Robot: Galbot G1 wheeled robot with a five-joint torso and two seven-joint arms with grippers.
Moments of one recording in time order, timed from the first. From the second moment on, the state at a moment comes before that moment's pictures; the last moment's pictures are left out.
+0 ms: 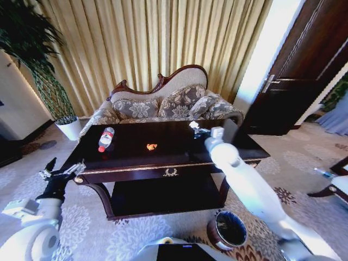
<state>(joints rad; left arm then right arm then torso) 1.72 -1.33 -1.09 -2.40 -0.56 0.22 -0.02 -0.84 0.93 0.25 1.99 0.81 -0.54 0.40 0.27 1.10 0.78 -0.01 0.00</state>
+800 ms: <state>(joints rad) 1.71 -1.25 -1.08 -2.36 -0.61 0.22 -0.01 -1.45 1.00 0.65 2.34 0.60 -0.44 0.40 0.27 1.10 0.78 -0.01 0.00</state>
